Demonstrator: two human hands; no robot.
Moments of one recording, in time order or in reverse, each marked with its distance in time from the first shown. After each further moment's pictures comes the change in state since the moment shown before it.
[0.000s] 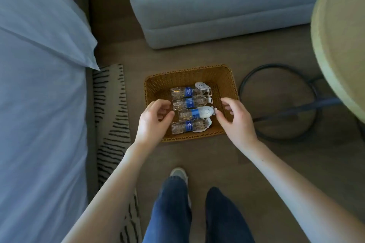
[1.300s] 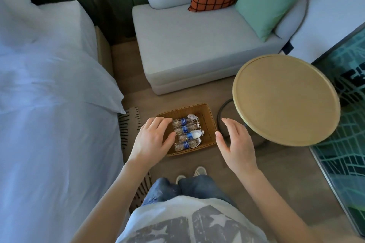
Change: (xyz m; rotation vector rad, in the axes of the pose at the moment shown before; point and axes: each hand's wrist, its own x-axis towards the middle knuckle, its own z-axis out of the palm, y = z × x) left_hand -0.128 0.335 -0.249 0.515 -0.098 0.411; right_hand -0.114 -0.301 -0.302 -0.221 0.195 0.003
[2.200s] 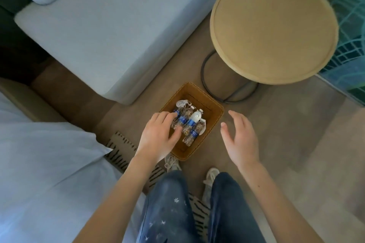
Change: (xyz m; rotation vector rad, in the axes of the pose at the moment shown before) left_hand 0.192 -0.145 0.097 0.024 -0.477 0.443; right_hand 0.051 -0.022 0.192 0.022 0.183 0.788
